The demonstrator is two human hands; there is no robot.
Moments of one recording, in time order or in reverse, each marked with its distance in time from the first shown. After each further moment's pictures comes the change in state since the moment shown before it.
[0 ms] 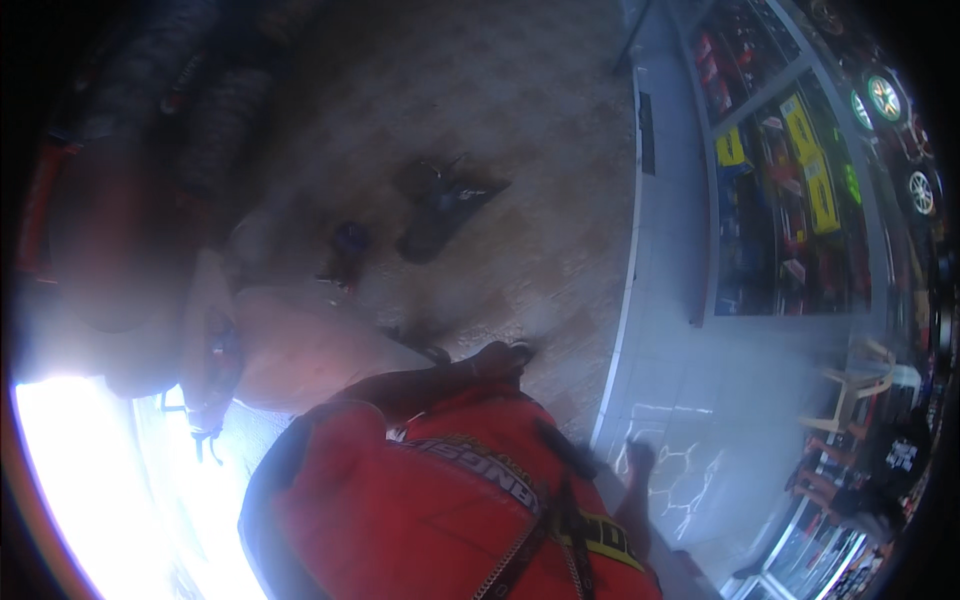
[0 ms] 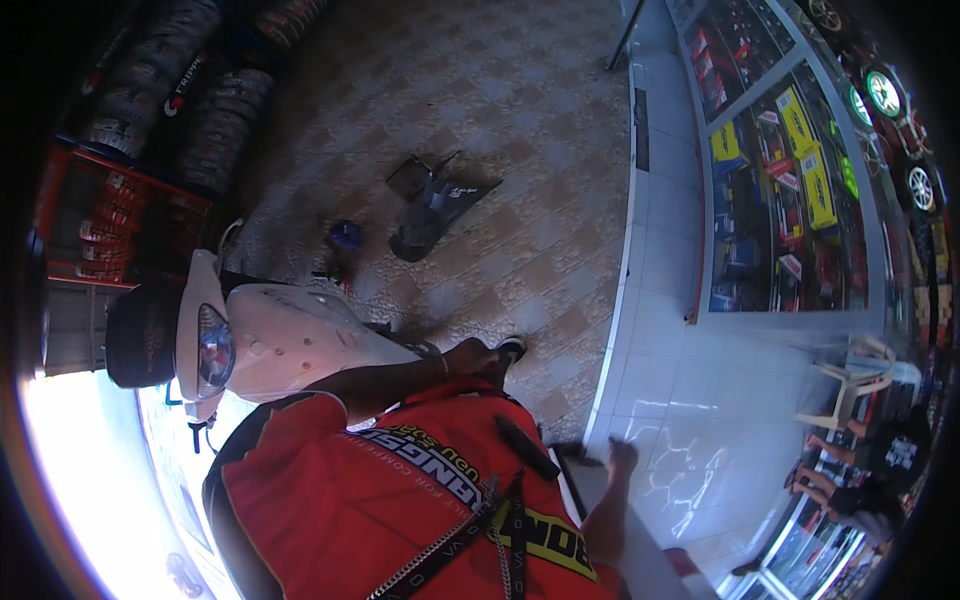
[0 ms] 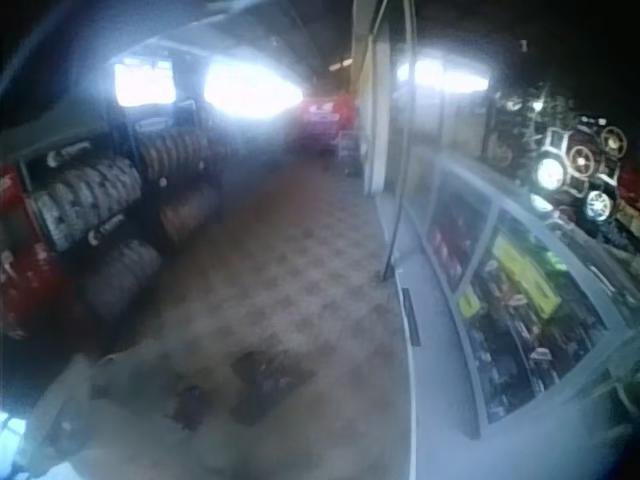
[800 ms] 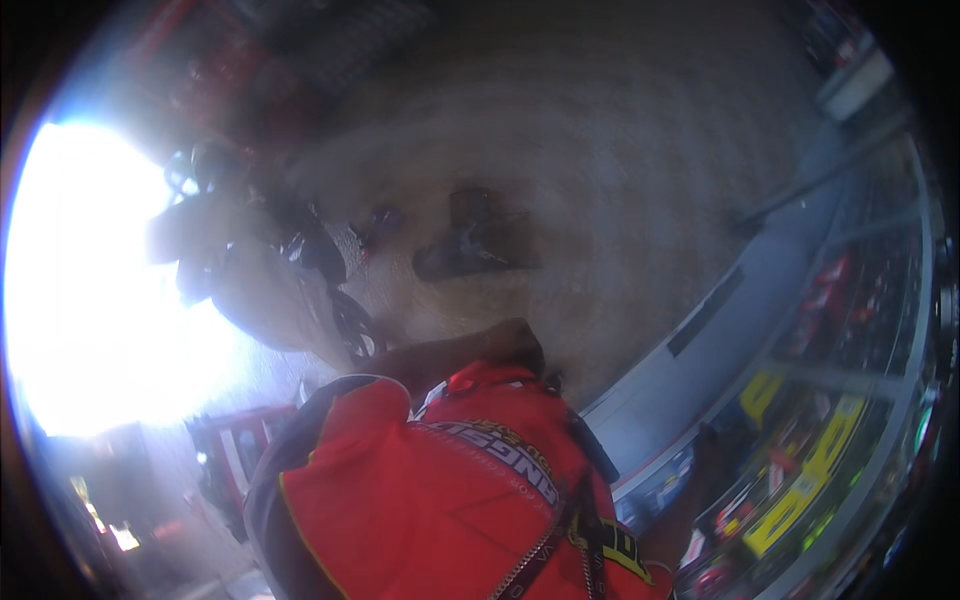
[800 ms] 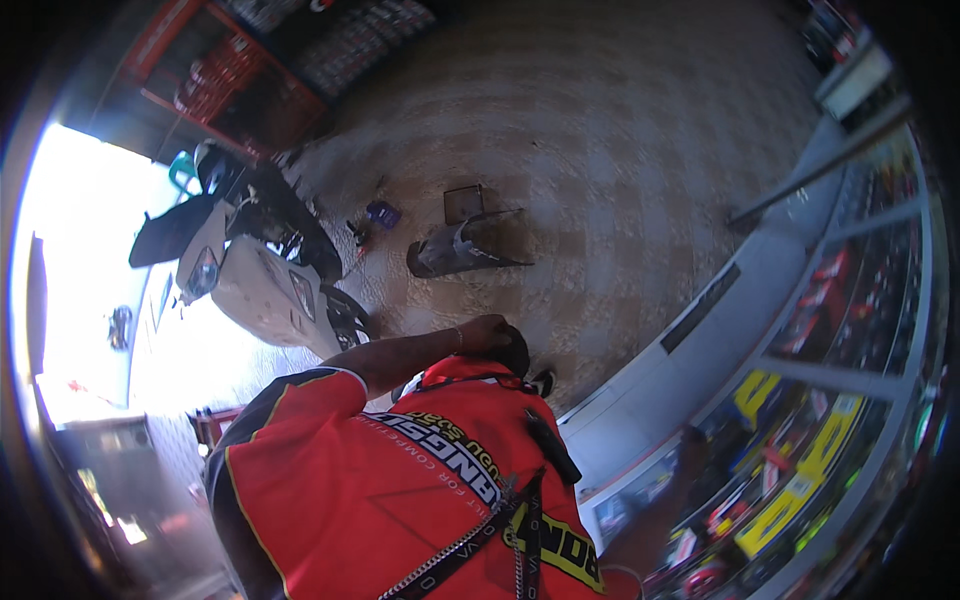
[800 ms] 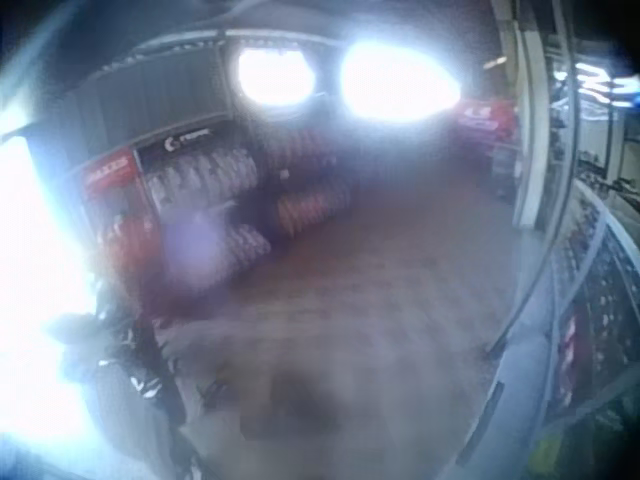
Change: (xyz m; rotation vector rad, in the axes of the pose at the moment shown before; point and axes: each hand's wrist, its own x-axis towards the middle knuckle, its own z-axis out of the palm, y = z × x) left_hand 0.400 0.042 -0.282 -0.192 0.516 -0.472; right_hand 0.783 0.096 -0.529 0.289 0.325 -0.408
